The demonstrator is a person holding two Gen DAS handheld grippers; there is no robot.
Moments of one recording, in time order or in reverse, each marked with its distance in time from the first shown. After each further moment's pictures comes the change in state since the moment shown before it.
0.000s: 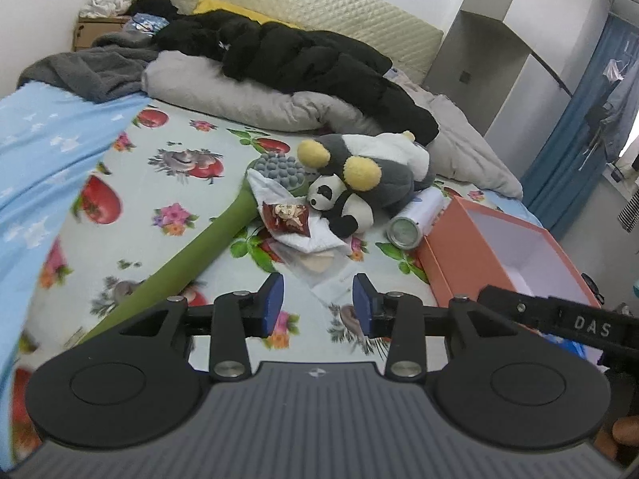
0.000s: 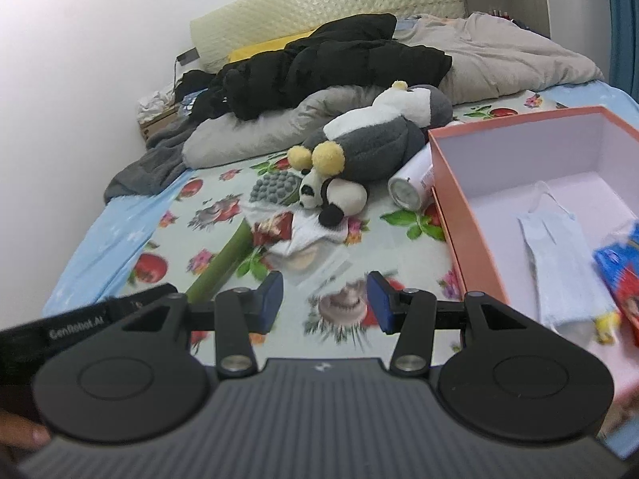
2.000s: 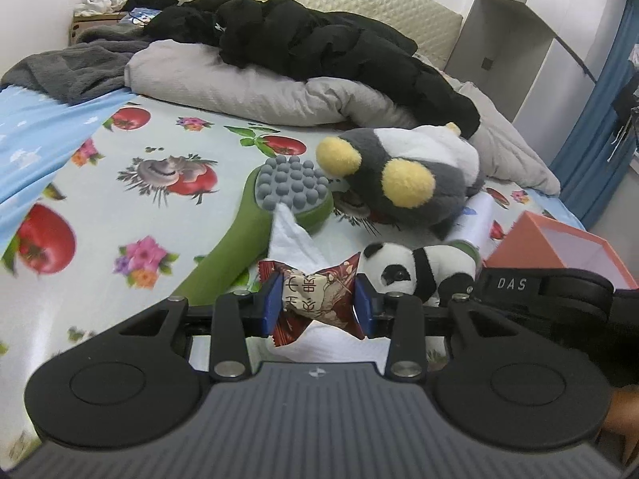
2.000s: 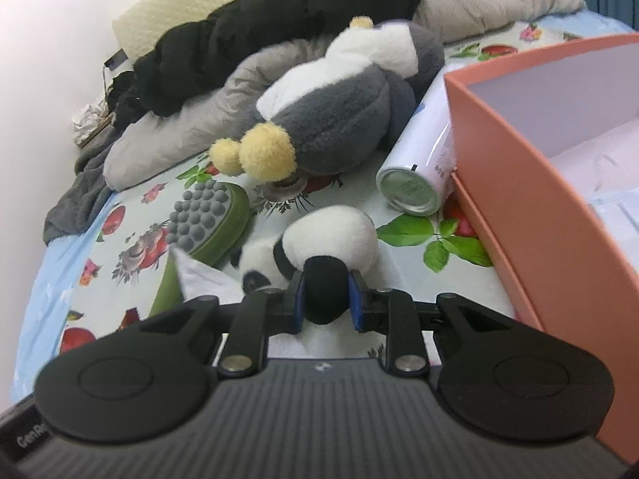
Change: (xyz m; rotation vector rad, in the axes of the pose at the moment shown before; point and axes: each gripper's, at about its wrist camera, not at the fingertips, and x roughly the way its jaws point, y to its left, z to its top) left arm 0.119 0.013 0.035 0.024 0.024 0.061; right arm 0.168 -0.022 0.038 0.187 0.091 -0.101
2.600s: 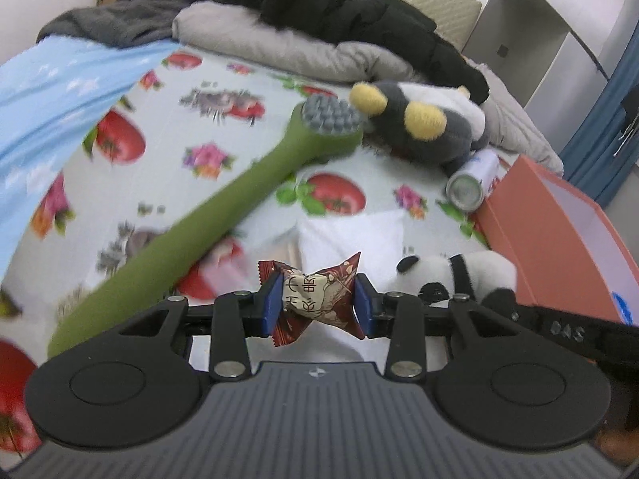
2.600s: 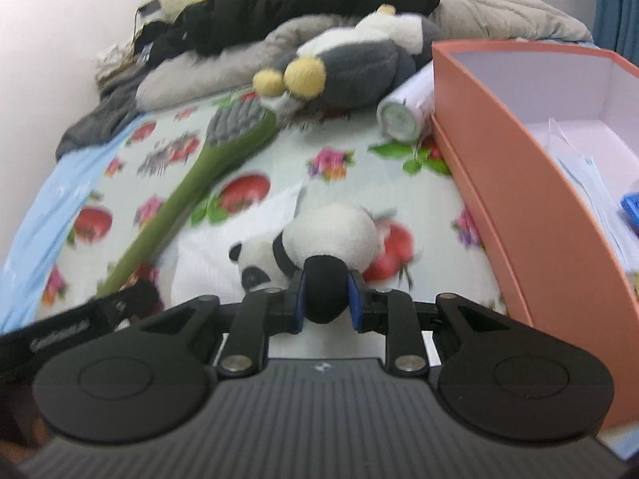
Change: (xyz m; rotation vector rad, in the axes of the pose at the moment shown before) left arm -0.068 0.030 -0.074 -0.066 0.088 0.027; right arm -0.084 0.013 -0.082 -0.183 0.043 -0.038
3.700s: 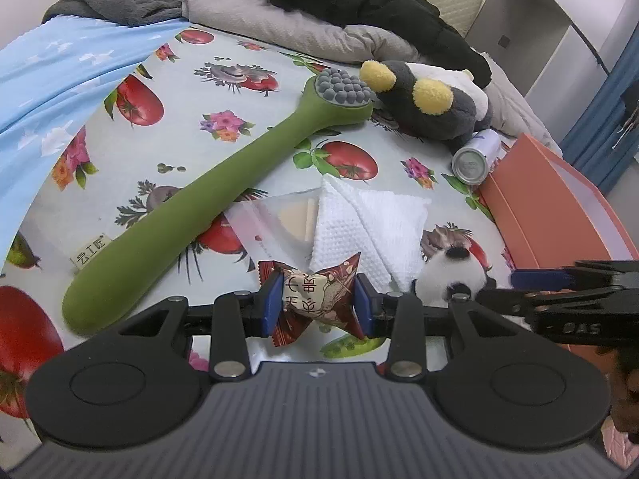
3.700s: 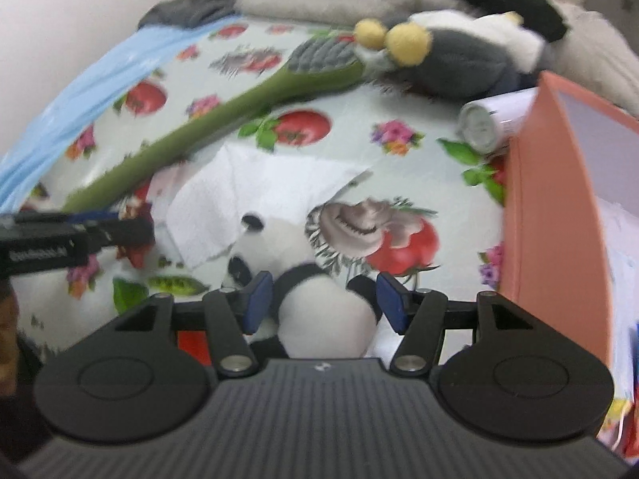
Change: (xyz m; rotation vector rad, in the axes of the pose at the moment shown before) left arm -0.009 0.018 -0.020 -0.007 0.031 -0.013; right arm 0.012 -0.002 0.006 -0.440 0.164 0.142
